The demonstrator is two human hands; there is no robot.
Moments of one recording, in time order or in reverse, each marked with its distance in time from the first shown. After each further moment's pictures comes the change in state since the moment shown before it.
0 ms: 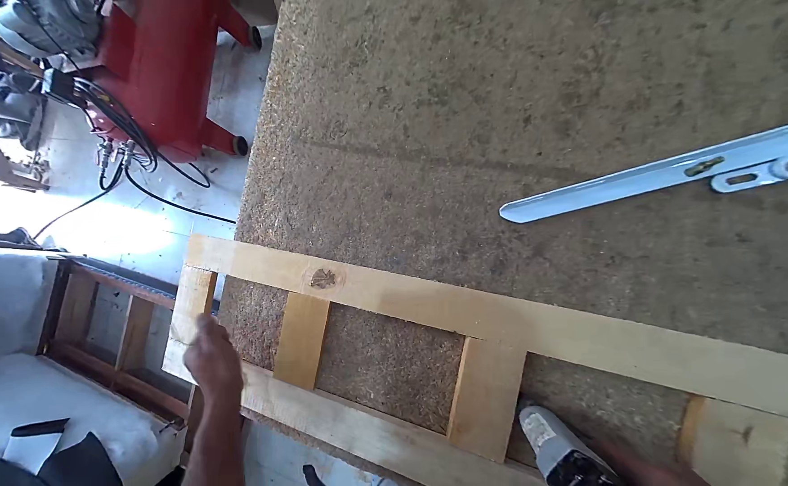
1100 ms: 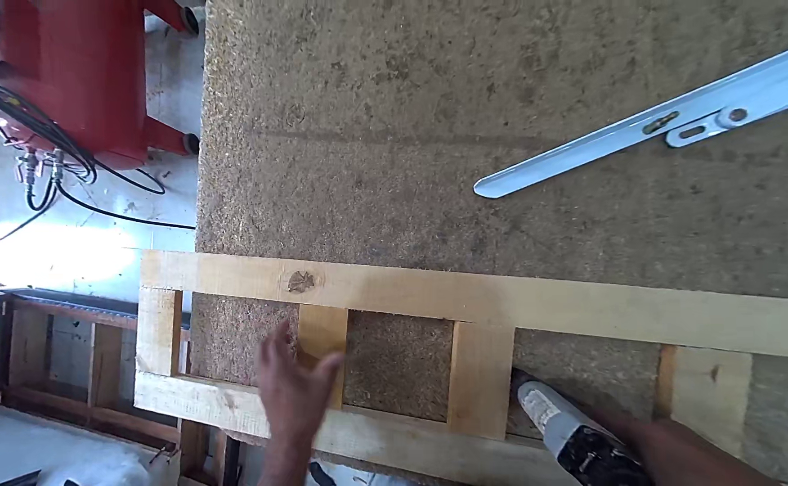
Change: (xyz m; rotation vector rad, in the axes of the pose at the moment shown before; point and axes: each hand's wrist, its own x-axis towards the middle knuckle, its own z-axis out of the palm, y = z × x) left_hand -0.089 0.020 0.050 0.456 -0.429 0.387; right_hand -0.007 0.007 0.002 0.060 -0.030 0.070
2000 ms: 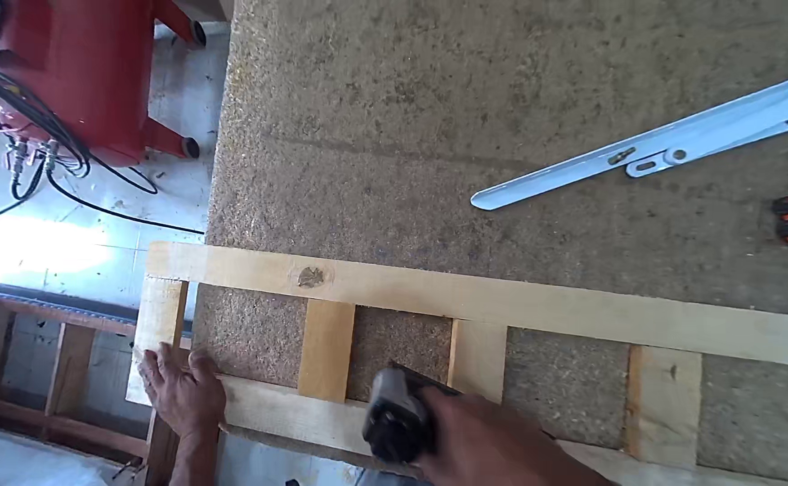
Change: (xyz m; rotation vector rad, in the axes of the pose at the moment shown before) left_hand 0.043 -0.177 -0.039 0.244 0.372 -0.223; right_hand -0.001 -0.192 0.028 -0.142 -0.086 -0.079
